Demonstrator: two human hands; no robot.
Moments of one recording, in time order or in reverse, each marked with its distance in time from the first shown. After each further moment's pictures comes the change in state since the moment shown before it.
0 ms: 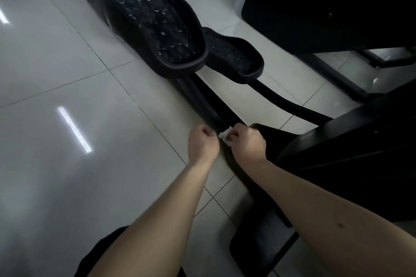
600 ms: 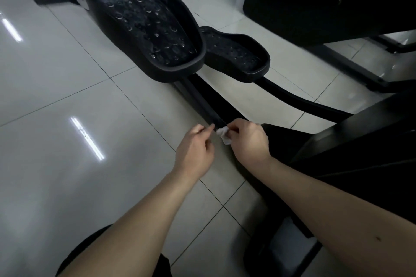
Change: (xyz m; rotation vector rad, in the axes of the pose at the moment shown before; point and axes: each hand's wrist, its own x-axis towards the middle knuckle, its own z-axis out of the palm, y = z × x) left_hand 0.028 -0.034 -0.026 0.445 -0.054 0.618; right_hand 0.031 -0.002 0.019 0.160 0.058 -0.057
